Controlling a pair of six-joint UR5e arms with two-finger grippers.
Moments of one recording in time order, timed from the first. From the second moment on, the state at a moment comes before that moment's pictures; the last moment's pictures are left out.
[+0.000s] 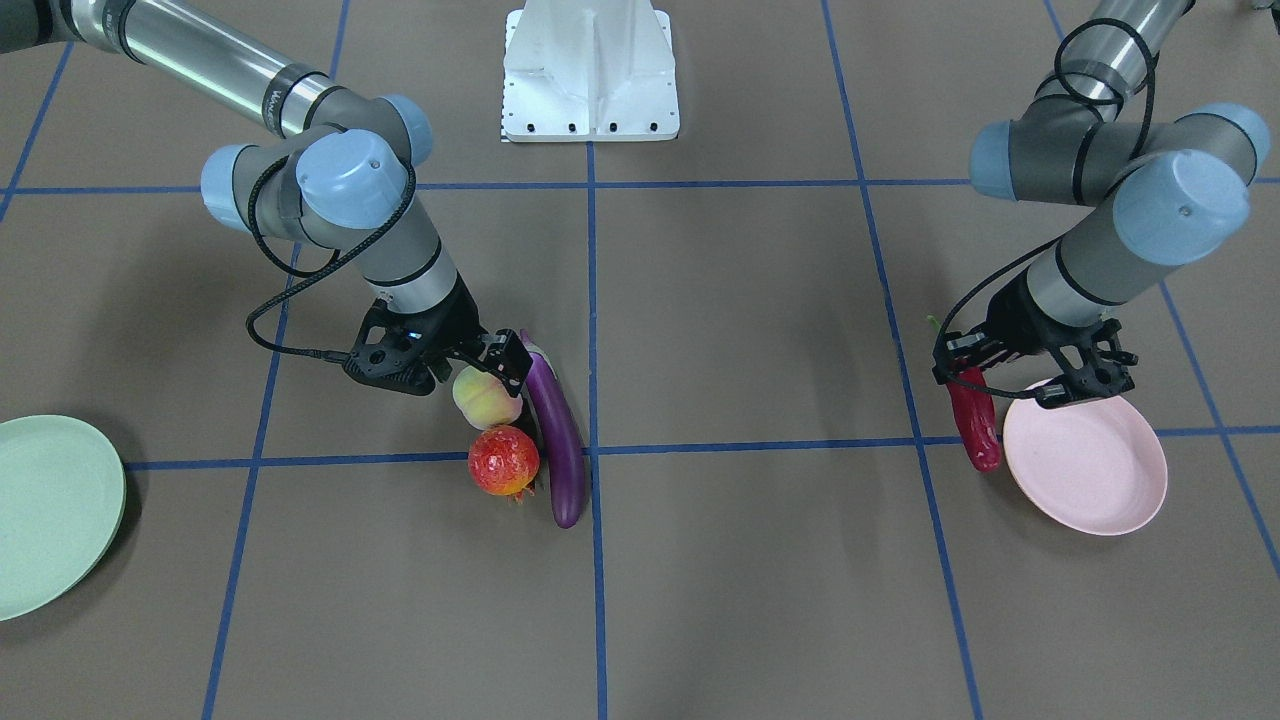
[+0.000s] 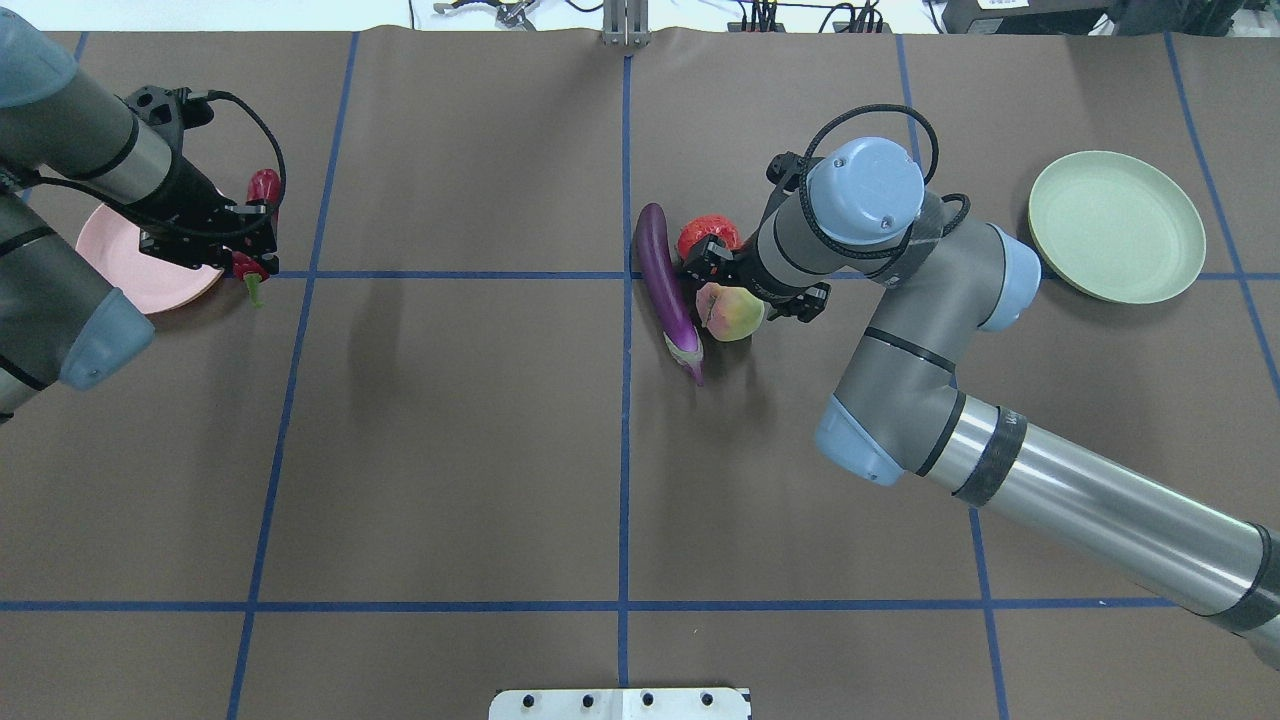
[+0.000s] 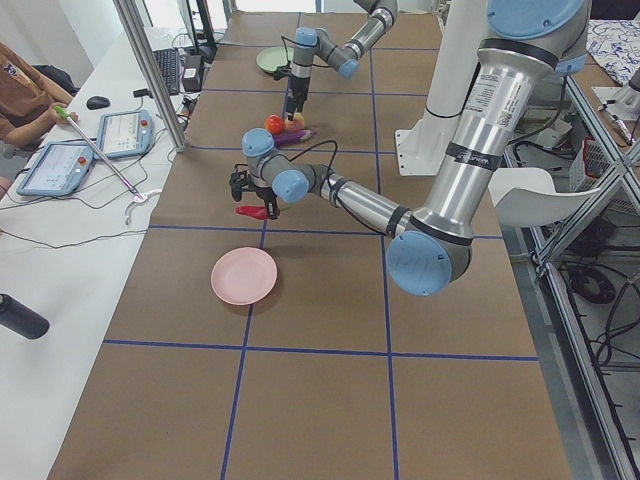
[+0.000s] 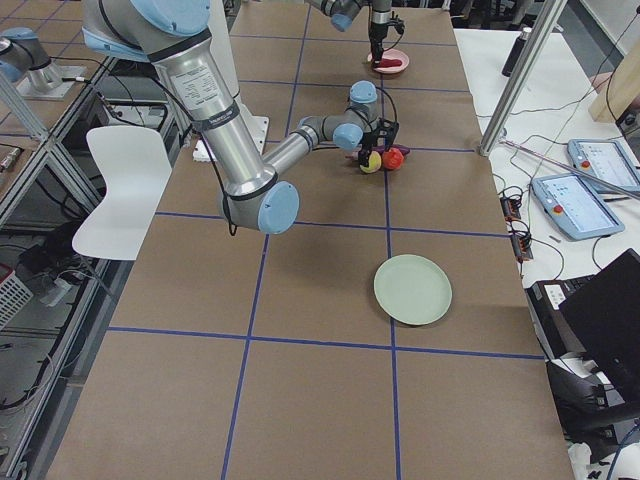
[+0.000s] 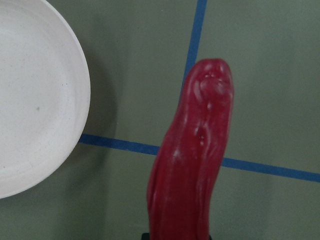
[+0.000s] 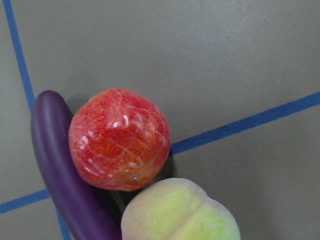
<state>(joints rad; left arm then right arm) -0.98 -1.92 -1.60 -1.83 -2.27 -1.02 0.65 -0.96 1.51 -1.20 1.91 1.53</state>
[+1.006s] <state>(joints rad) -0.98 -1.92 -1.60 -1.83 -2.27 -1.03 0.63 -0.94 1.47 -1.20 1.90 1.52</state>
